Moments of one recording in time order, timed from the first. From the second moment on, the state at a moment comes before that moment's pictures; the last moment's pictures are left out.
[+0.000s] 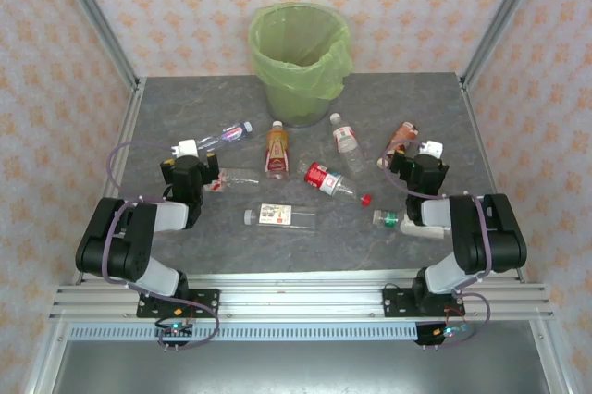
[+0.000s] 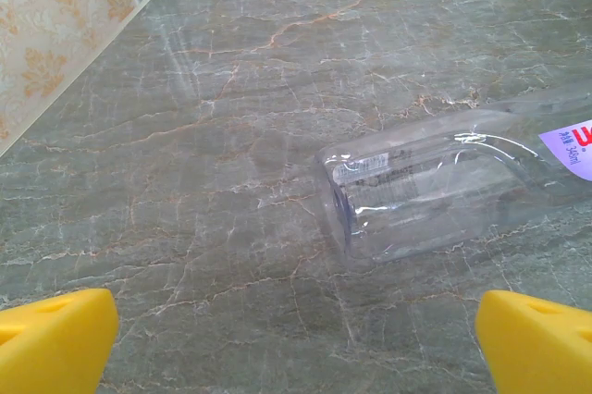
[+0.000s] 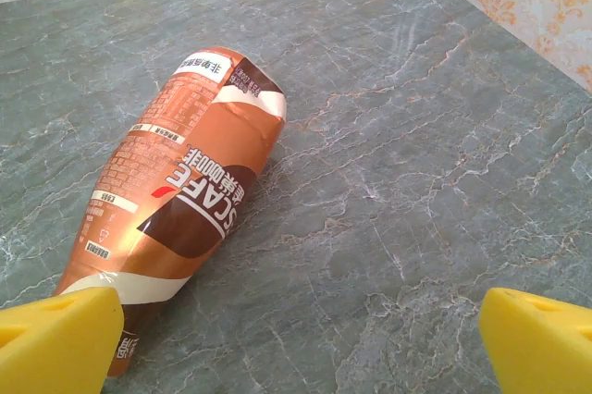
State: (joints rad) left arm -0.07 1.50 0.40 0.65 -0.39 -0.10; right arm 0.03 1.53 0.40 0.69 0.27 0.17
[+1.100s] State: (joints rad) left arm -0.07 1.48 0.42 0.59 -0.39 -0.10; right arm 0.03 1.52 0.40 0.68 0.27 0.18
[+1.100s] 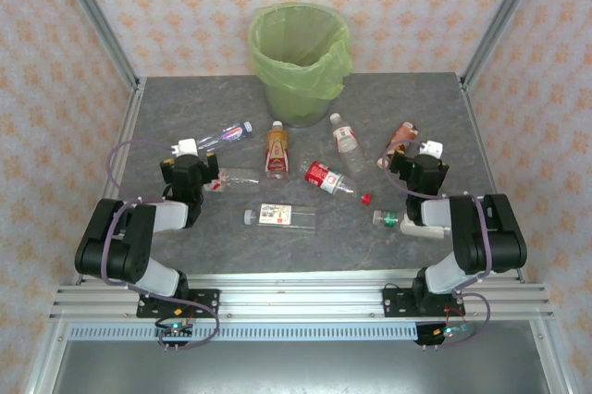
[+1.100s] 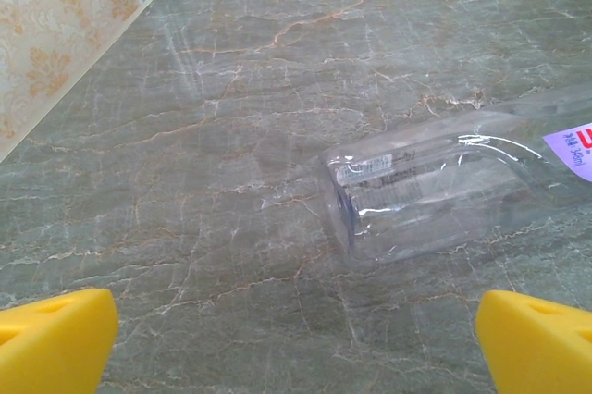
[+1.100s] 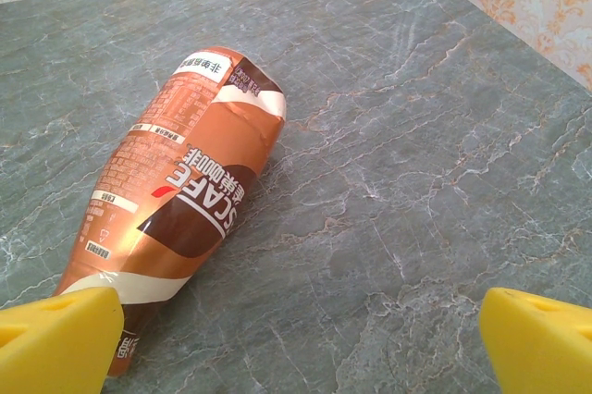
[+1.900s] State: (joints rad) left arm -0.08 1.37 1.06 -0.51 -0.41 -0.58; right arm 0.03 1.21 0.59 0.18 0.16 0.40
